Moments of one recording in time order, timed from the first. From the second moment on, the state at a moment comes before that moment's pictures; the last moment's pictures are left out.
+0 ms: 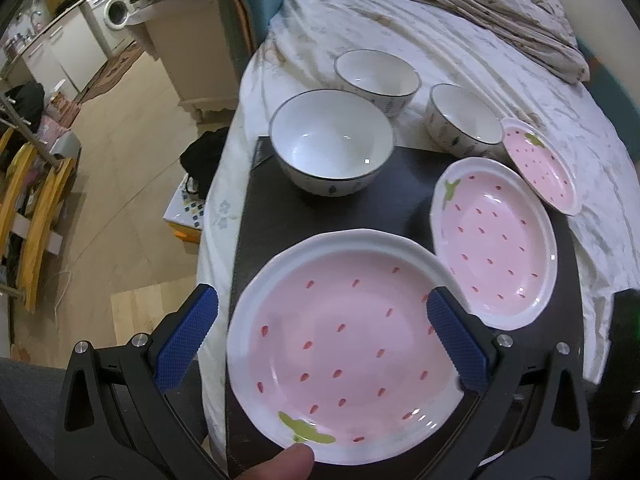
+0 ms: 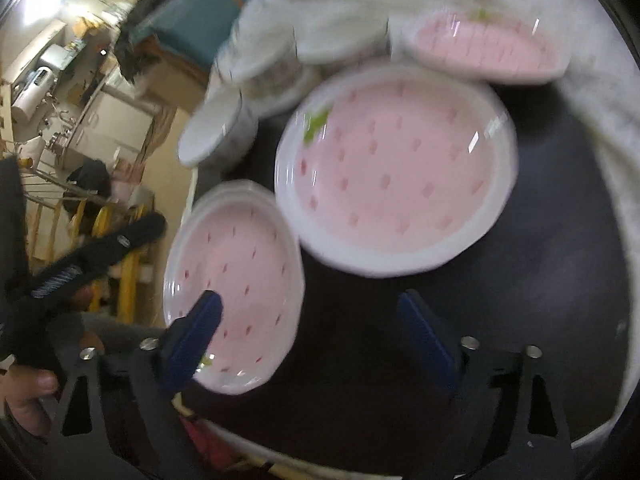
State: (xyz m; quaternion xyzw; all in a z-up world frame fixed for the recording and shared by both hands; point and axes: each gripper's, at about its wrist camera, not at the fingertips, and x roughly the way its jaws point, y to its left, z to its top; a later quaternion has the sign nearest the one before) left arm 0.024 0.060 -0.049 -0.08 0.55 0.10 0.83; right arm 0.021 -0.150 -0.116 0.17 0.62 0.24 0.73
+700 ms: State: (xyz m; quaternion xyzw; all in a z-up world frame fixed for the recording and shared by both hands) left arm 0.025 0.069 -0.056 -0.10 0.56 0.09 0.81; right arm 0.036 -0.109 -0.165 0.19 0.66 0.28 0.67
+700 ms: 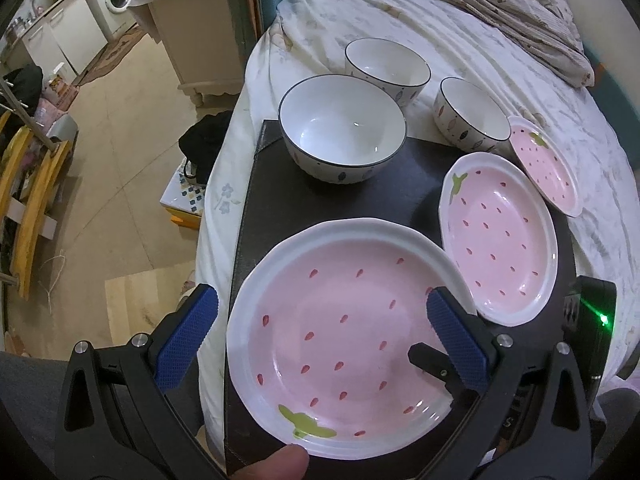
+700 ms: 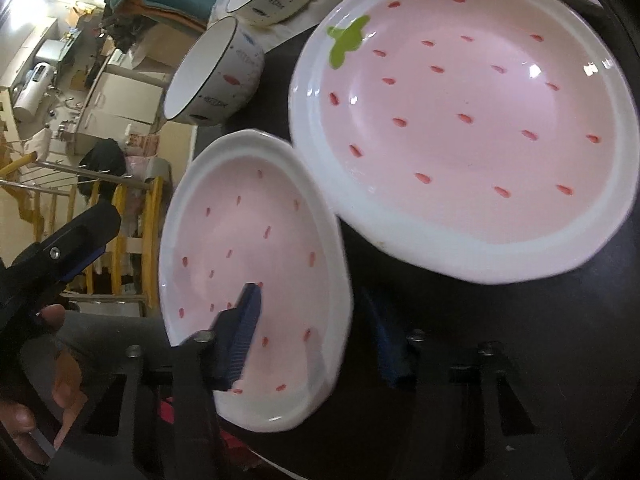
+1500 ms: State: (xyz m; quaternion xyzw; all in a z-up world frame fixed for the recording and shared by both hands) left arm 0.016 0.094 -0.111 -0.16 0.64 0.09 0.74; right arm 0.025 -0.166 -0.125 0.19 0.61 0.24 0.73
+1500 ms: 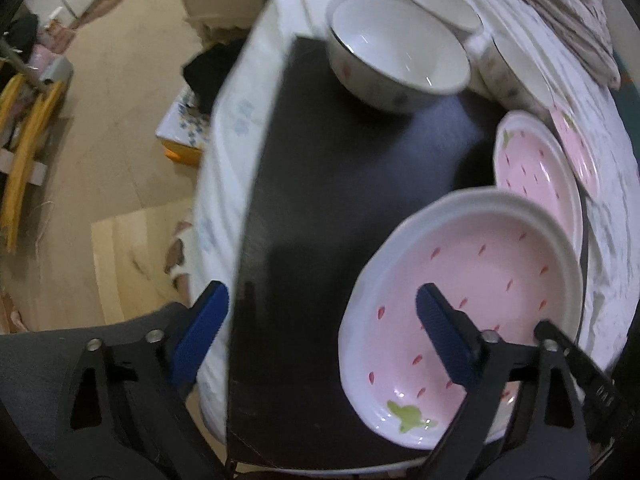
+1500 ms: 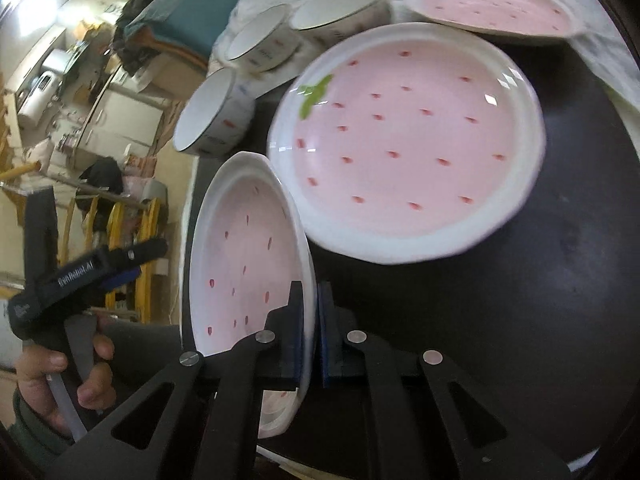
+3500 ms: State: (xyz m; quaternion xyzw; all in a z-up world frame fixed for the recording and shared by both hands) left arm 0.046 0.005 -0.088 -0.12 0.60 -0.01 0.79; right arm 0.052 -0.243 -0.117 0.31 0.57 0.19 0.73
